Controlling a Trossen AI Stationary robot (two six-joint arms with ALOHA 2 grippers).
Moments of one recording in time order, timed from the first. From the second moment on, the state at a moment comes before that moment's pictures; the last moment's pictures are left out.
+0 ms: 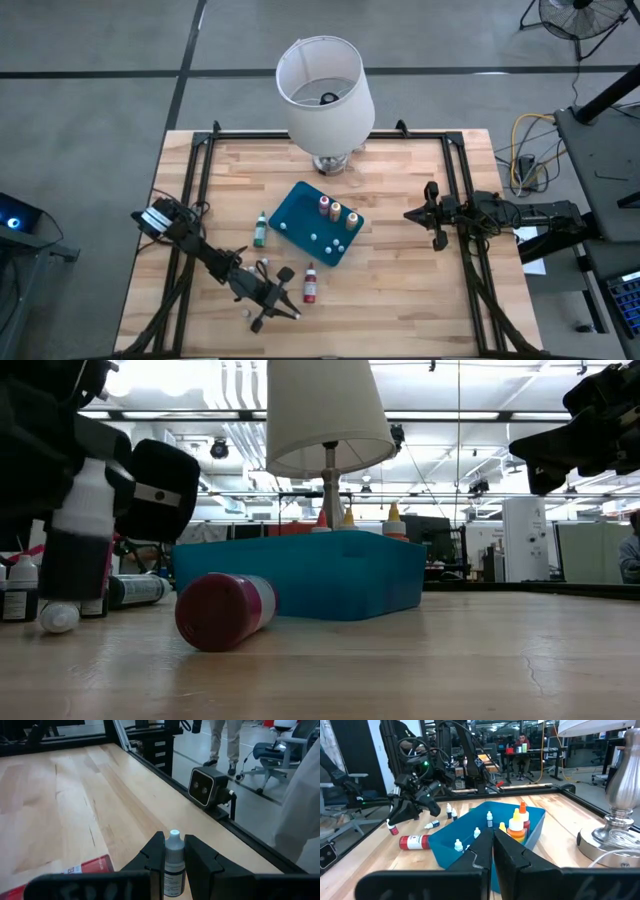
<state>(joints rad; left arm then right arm) -0.64 1.89 0.54 1.15 -0.10 -0.06 0.04 0.03 0.01 0.01 0.02 0.11</state>
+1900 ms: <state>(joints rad) -0.63 2.02 0.63 1.24 -0.13 -0.08 0.04 0.03 0.01 0.01 0.02 0.11</state>
